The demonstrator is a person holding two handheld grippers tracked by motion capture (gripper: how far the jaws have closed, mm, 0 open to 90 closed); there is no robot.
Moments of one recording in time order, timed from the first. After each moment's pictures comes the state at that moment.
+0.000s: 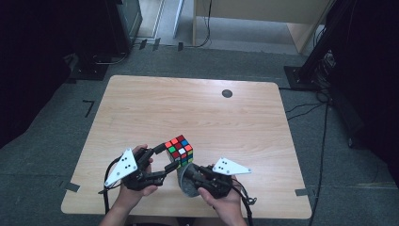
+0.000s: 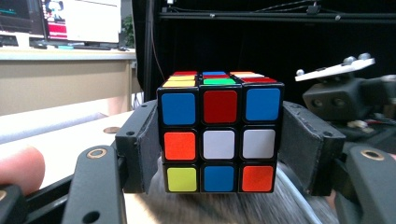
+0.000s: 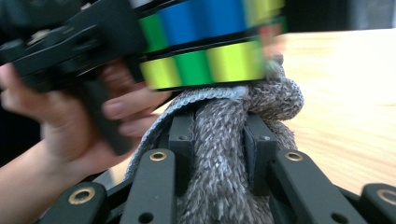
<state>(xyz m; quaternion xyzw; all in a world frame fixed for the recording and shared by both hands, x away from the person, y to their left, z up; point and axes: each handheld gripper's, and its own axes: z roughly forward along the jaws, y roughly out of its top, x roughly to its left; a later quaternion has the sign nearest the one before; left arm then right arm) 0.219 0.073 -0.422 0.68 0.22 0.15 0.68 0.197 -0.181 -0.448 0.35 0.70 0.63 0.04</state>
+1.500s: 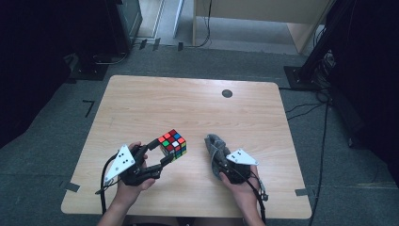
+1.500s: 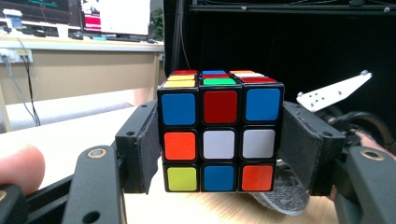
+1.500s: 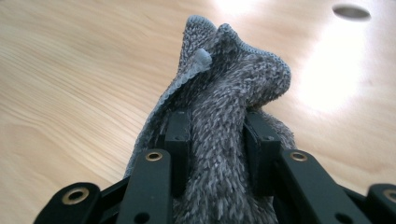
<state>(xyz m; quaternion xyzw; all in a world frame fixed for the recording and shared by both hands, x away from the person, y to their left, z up) 0.230 0.085 -0.428 0.68 0.27 0.18 0.66 0.239 -0.245 -0.496 0.47 0.74 0.42 0.24</state>
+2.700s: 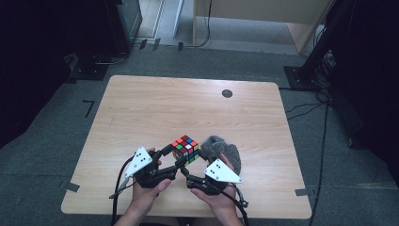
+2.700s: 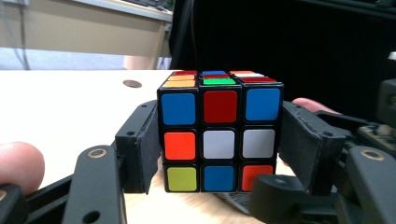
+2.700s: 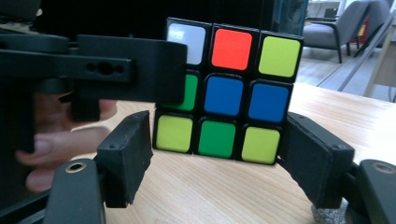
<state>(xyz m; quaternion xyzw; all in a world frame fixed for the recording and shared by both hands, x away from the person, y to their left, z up) 0.224 0.044 -0.440 0.68 0.34 0.11 0.64 0.202 -0.169 -0.458 0.35 0.68 0.59 0.24</state>
